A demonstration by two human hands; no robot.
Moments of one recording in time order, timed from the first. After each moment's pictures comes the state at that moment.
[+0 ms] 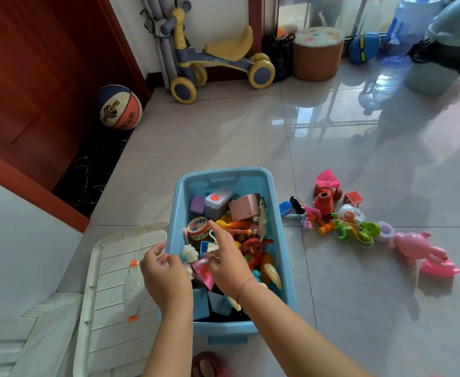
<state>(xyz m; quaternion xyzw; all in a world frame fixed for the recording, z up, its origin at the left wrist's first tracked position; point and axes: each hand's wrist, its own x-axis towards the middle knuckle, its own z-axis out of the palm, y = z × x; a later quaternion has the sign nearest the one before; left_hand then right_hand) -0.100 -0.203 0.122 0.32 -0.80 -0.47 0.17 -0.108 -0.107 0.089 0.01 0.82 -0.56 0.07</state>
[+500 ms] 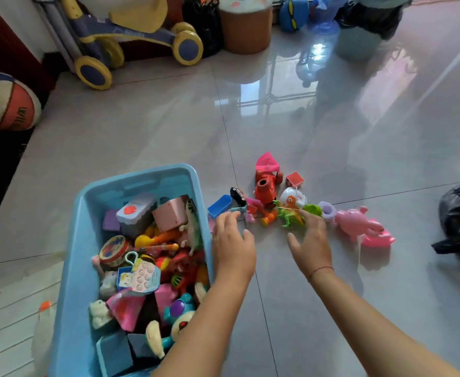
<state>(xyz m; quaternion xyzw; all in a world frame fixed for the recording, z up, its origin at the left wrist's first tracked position) -0.136 0.016 0.058 -0.07 -0.91 -0.40 -0.08 -0.085 0.168 -0.012 0.33 0.86 -0.38 -0.11</state>
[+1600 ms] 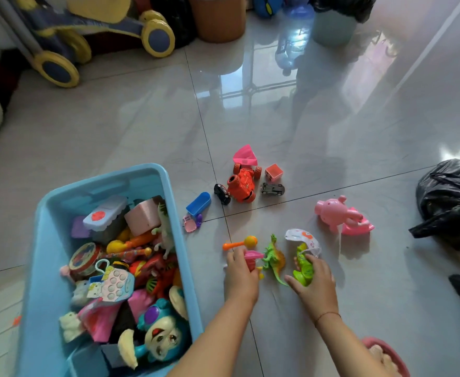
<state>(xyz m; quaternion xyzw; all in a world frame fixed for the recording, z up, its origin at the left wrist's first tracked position) -0.084 0.052 -0.037 -0.05 -0.90 -0.33 -0.27 0.014 0.184 -0.077 0.41 0.83 -0.38 -0.03</state>
